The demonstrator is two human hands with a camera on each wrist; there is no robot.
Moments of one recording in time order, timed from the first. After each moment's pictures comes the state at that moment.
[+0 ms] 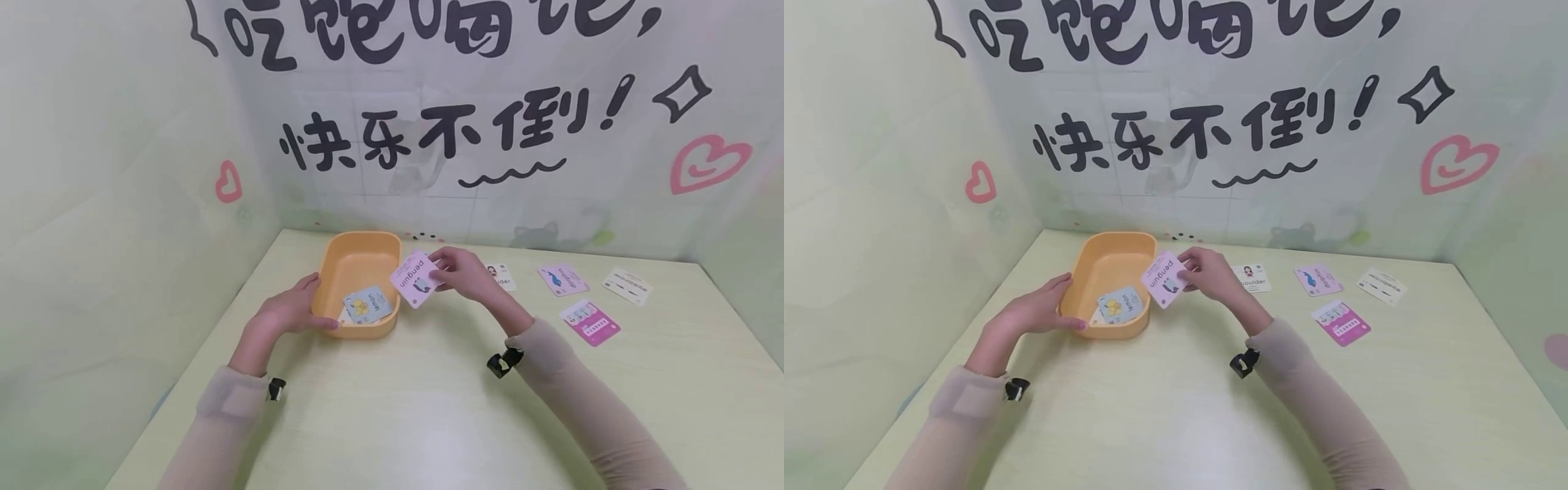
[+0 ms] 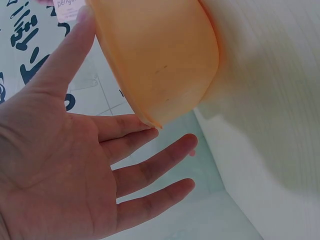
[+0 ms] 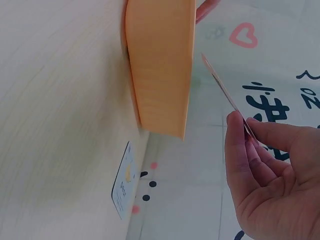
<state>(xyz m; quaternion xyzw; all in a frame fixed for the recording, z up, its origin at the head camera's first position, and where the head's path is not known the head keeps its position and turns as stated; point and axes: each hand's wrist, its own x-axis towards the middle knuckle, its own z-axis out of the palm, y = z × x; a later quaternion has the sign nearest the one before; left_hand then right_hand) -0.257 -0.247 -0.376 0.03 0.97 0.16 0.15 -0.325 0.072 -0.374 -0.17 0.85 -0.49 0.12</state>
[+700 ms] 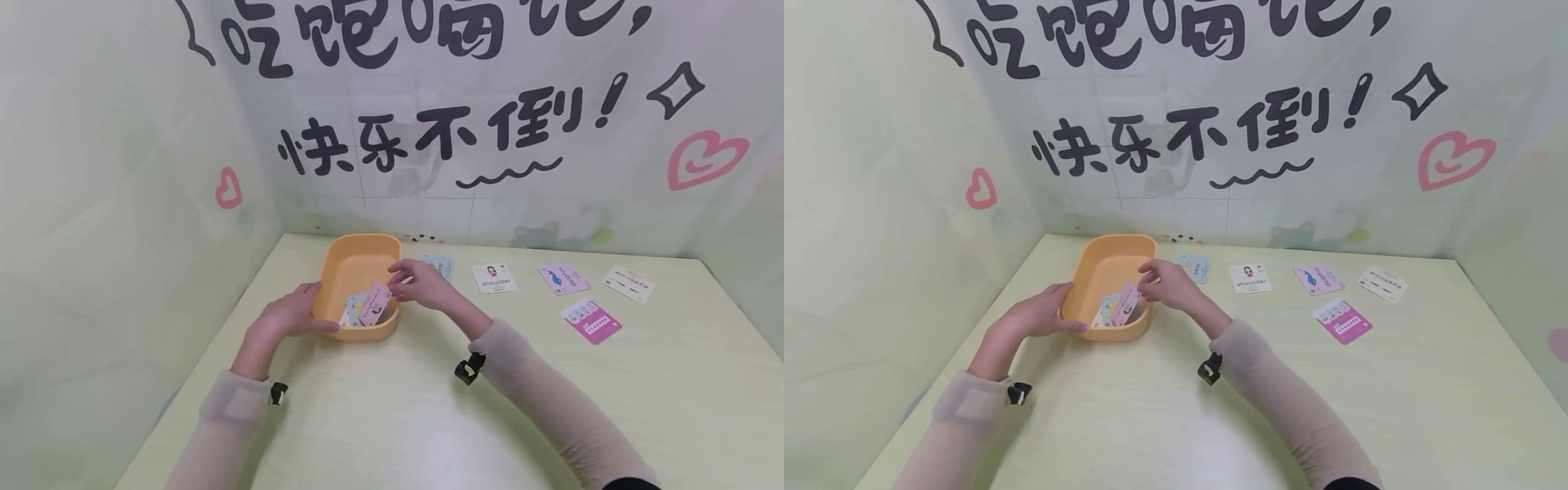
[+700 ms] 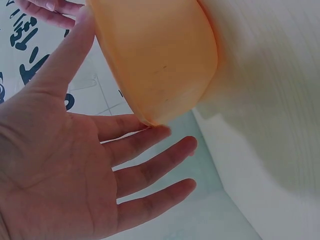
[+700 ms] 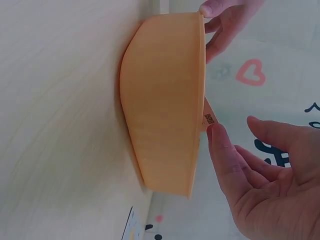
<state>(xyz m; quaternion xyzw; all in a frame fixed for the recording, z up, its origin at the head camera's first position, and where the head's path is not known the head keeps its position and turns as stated) -0.257 -0.246 -0.378 0.03 0.98 0.15 0.15 -0.317 0.018 -0.386 -0.21 0.81 -0.52 0.17</state>
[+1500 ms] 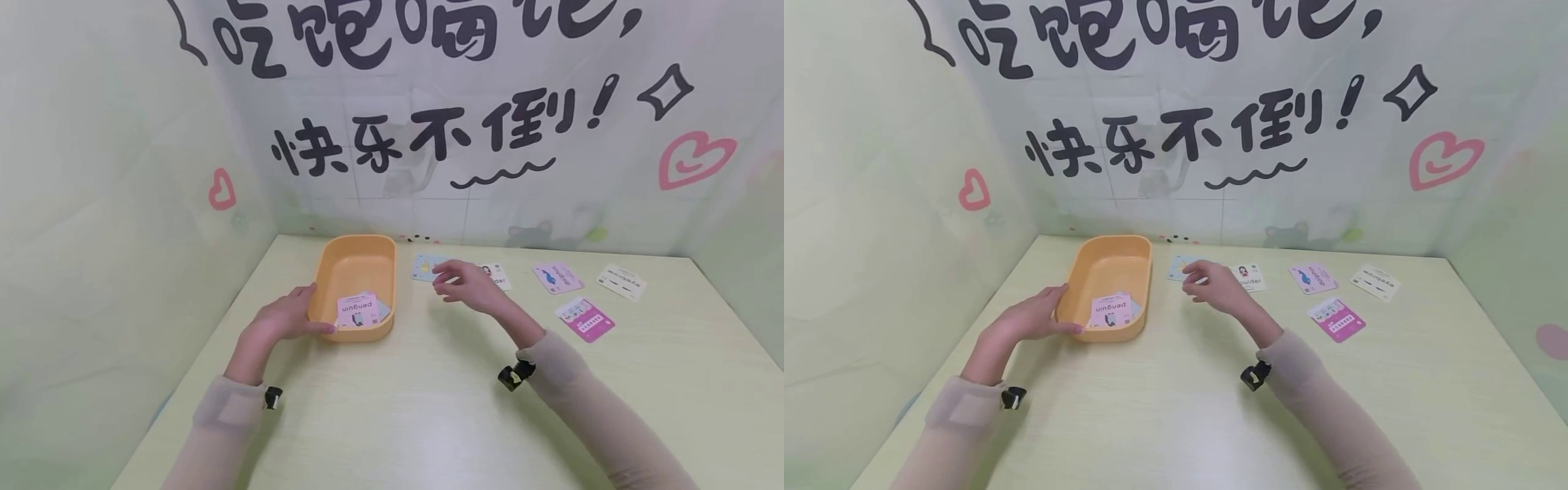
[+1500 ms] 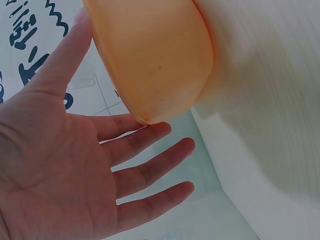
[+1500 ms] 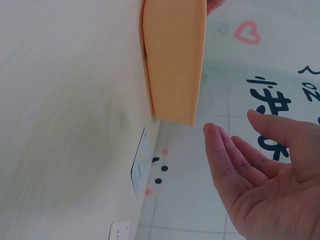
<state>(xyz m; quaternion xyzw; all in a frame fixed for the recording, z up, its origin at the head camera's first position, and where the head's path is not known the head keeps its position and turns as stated) -0.255 -0.244 -0.377 0.01 0.97 0.15 0.17 -0.311 0.099 -0.387 -0.20 0.83 -0.50 0.13</state>
